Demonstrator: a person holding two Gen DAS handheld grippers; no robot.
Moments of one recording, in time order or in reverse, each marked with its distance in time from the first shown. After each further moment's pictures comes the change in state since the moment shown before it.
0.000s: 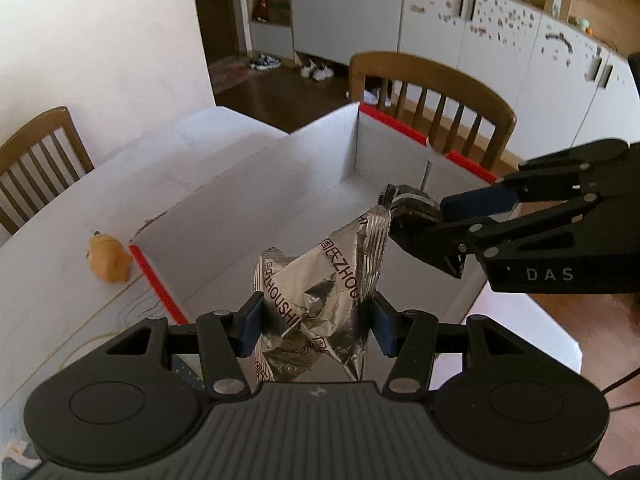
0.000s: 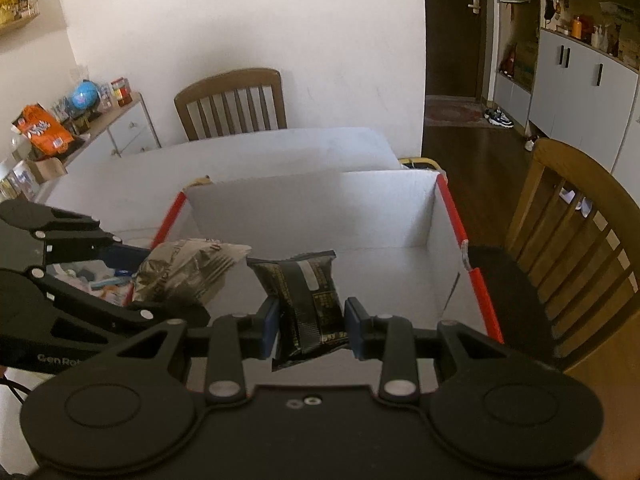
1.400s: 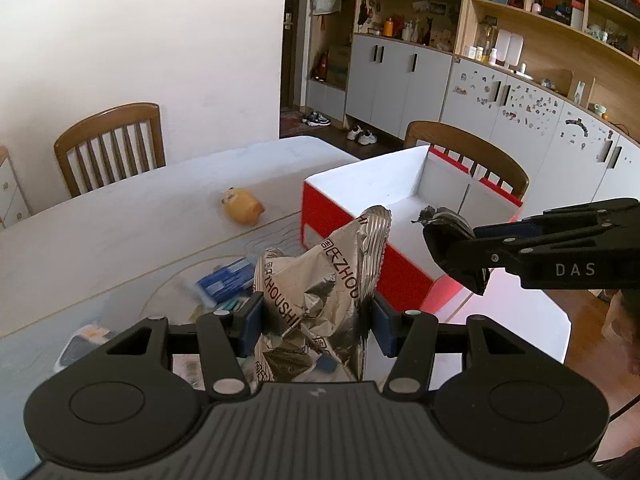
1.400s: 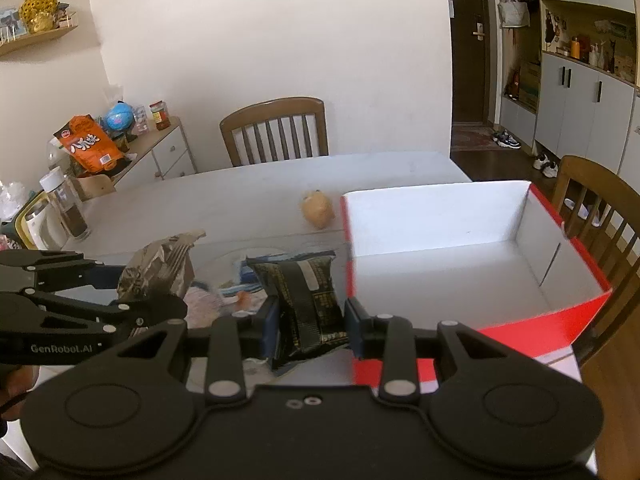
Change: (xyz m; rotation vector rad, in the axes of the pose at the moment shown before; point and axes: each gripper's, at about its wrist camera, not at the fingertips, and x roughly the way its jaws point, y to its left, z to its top) left arm -0.149 0.087 -0.143 -0.196 -0.228 0.055; right arm -0.051 0.169 -0.031 0.024 -0.114 0.014
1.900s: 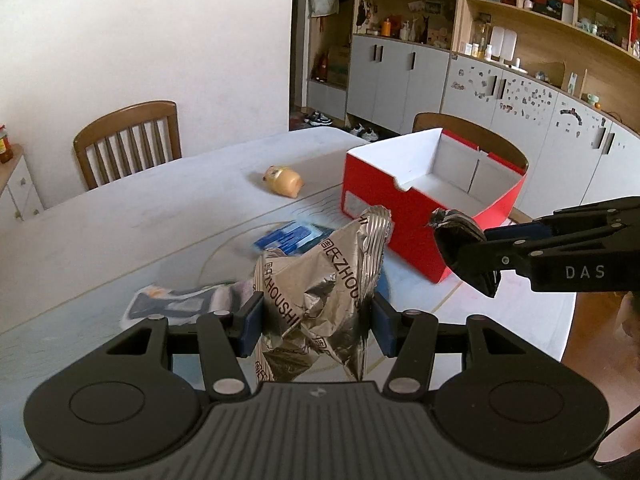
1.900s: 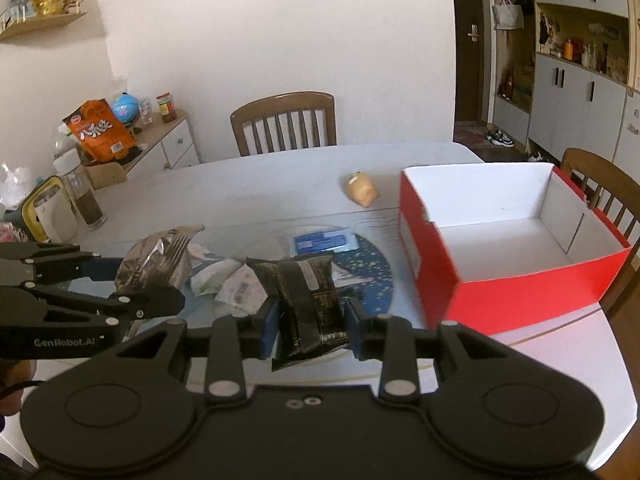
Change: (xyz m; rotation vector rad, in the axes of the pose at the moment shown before) left arm -0.059 0.063 -0.055 0.026 -0.007 -0.003; right arm -0.002 0.091 -0.032 0.014 -0.003 -0.042
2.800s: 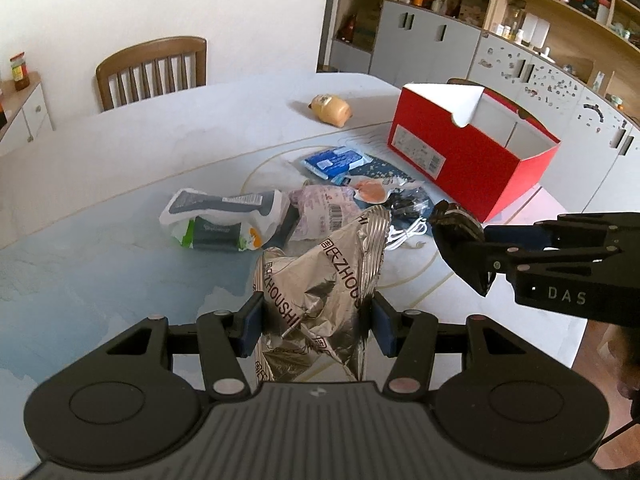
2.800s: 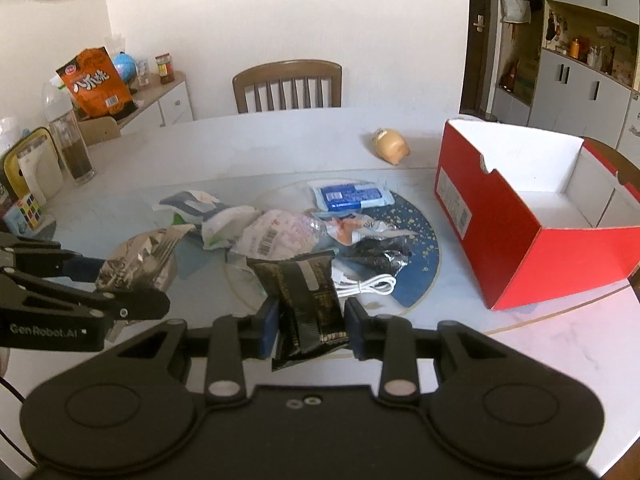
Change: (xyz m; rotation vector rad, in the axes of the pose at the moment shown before) left arm 0.004 0.066 -0.063 -0.096 0.117 0.009; right arm 0.052 0.064 -0.044 -0.048 0.051 -0.055
